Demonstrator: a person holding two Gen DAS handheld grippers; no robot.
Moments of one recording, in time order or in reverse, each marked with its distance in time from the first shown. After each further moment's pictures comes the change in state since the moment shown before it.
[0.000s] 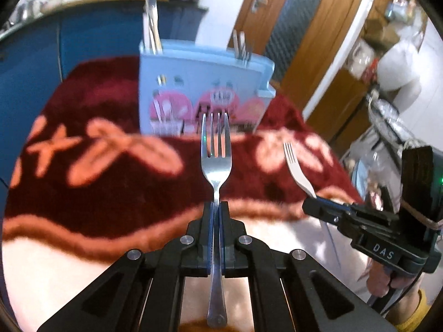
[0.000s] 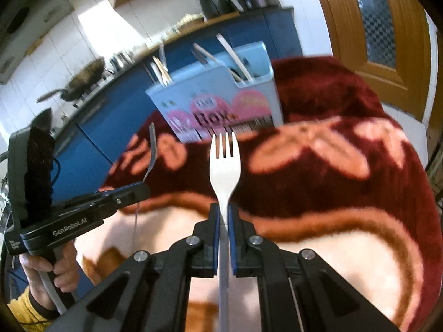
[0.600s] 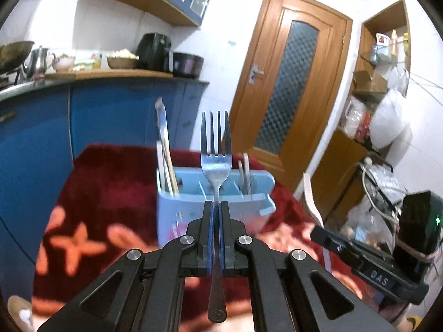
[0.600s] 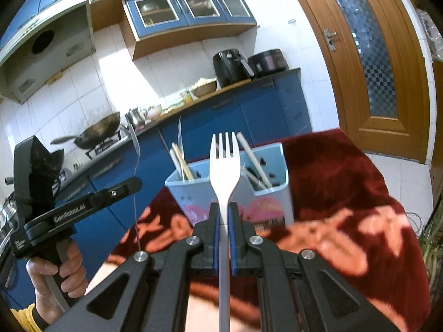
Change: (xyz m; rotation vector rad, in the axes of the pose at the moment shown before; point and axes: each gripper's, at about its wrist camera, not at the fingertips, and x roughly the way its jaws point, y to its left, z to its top) left arm -0.043 0.010 0.081 0.024 -0.369 0.008; right arm -0.014 0.004 0.064 -0.022 -0.315 0.031
